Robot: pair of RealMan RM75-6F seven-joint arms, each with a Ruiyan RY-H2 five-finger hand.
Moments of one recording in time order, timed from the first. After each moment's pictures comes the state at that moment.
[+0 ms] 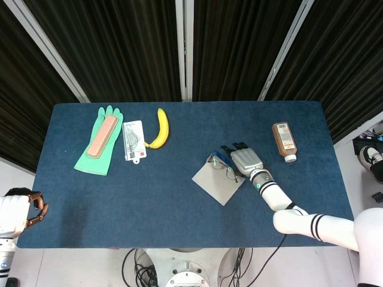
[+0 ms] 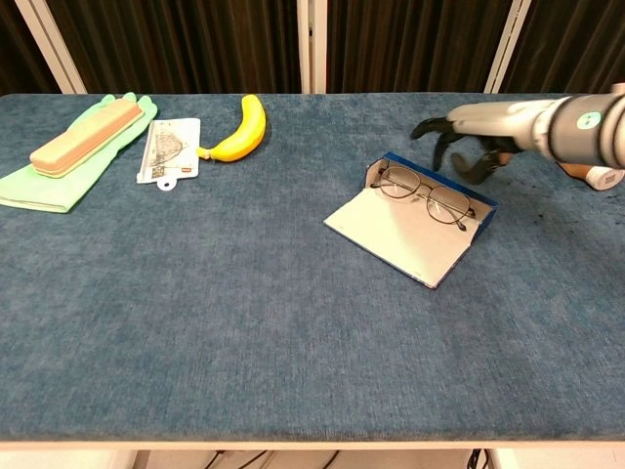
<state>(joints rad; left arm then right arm) -0.09 -1.10 -0.04 -1.62 1.48 1.47 0.02 0.99 -1.49 0.09 -1.37 -0.71 0.68 -0.35</state>
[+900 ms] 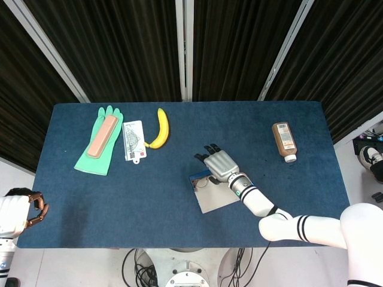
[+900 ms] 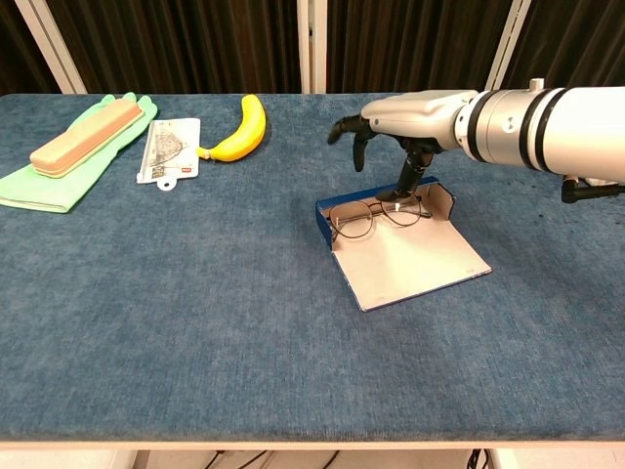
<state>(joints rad) -0.09 -1.10 -0.03 -1.62 1.49 1.47 0.01 1.05 -1.52 0.10 -1.47 -0.82 0.76 -0.44</state>
